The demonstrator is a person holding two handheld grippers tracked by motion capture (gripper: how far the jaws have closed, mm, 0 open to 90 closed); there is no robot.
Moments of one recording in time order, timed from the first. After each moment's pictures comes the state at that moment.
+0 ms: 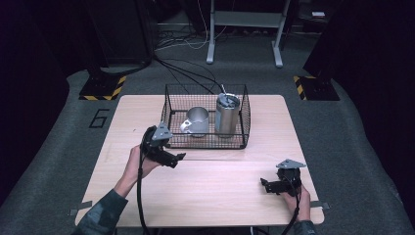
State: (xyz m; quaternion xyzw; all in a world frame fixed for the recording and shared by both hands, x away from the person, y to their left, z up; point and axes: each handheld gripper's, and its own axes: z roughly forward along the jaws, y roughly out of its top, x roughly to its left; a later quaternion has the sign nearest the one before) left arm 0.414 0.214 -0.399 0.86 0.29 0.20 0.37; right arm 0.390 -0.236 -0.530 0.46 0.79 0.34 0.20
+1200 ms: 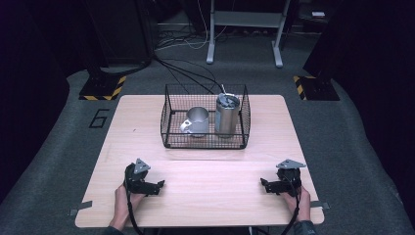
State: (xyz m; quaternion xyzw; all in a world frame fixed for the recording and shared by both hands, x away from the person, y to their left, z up) left arm 0.381 0.282 -0.531 0.81 0.44 0.19 0.34; right arm 0.390 -0.236 -0.530 0.46 0.79 0.34 0.20
